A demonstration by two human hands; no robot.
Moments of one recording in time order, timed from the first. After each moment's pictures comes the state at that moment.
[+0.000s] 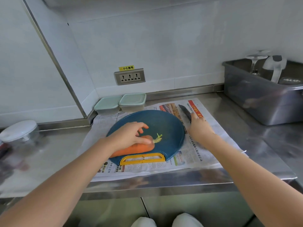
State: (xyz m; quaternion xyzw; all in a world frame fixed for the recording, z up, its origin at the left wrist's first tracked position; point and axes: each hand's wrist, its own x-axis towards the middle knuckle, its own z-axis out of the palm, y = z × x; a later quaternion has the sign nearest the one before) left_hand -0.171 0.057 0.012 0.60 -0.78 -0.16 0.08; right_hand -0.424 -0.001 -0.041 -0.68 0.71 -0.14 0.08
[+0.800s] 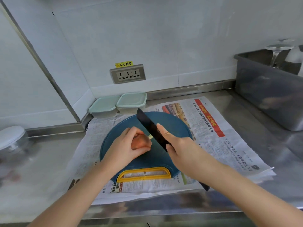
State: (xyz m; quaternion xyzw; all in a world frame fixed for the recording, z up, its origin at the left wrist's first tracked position) left_hand -0.156 0.038 -0.034 0.59 -0.76 -0.10 0.25; right_hand -0.372 0.064 -0.001 -0.82 0.49 -0.18 0.22
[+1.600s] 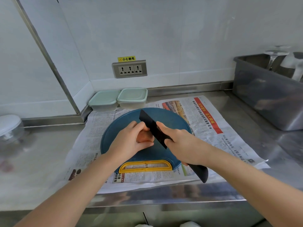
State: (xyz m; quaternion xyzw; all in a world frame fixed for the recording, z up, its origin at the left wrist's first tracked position) left_hand -0.160 0.040 -0.033 0.57 -0.78 -0.08 0.24; right_hand -0.363 0.062 0.015 -0.81 0.48 -0.12 0.31
